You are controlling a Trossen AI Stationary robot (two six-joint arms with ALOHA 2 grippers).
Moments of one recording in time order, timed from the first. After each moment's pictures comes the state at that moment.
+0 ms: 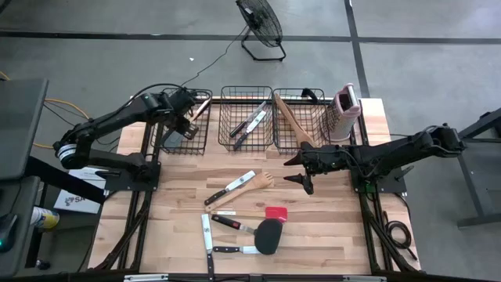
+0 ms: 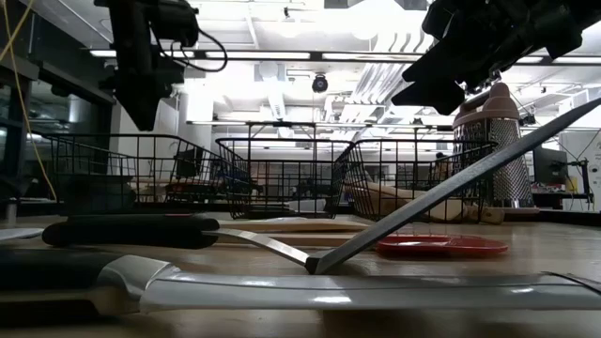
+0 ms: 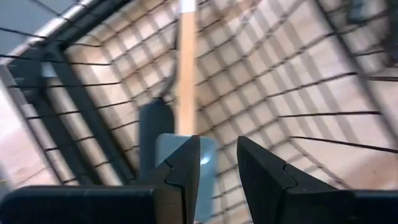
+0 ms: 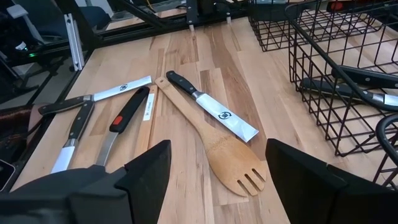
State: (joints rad) left arm 0.62 1.15 1.06 -1.14 -0.23 -0.34; right arm 0.07 1.08 0.50 0.17 0.03 0.24
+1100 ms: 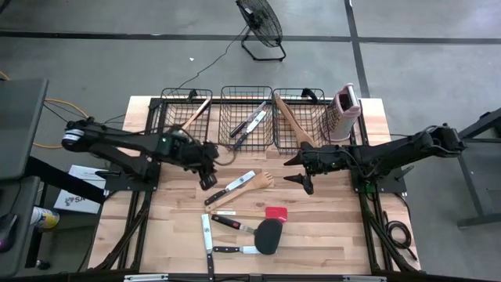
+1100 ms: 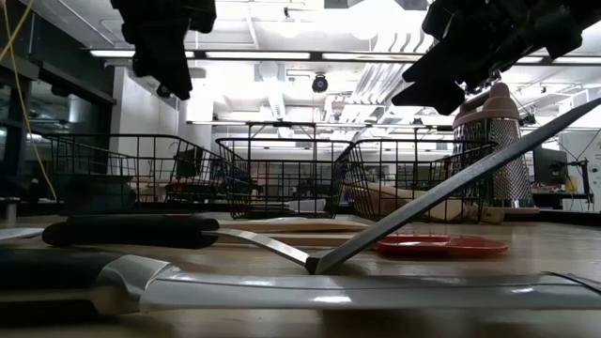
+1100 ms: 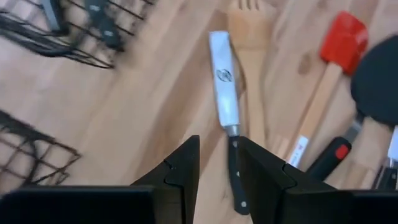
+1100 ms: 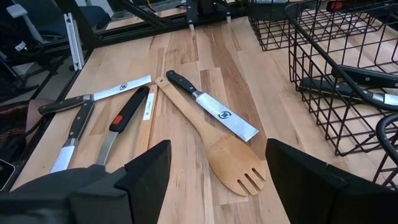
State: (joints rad) left arm -0.12 1.23 1.06 -0.84 -0.16 -0.58; right arm 0.07 1.08 0.50 0.17 0.03 0.24
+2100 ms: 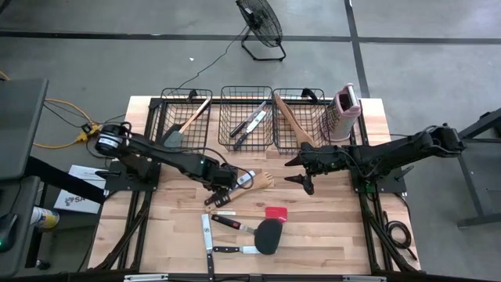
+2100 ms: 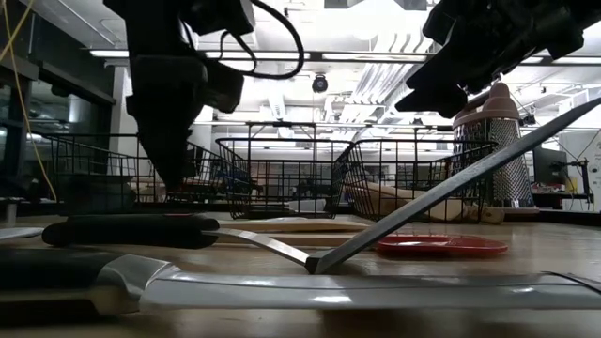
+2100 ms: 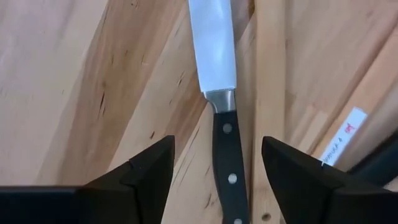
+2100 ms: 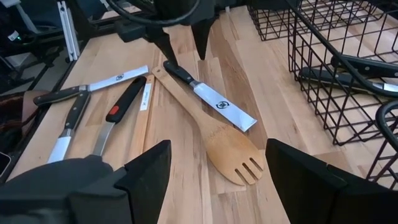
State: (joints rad) left arm -0.18 1.63 1.06 -0.72 -0.06 -0.65; right arm 0.07 1.08 0.50 0.13 0.03 0.24
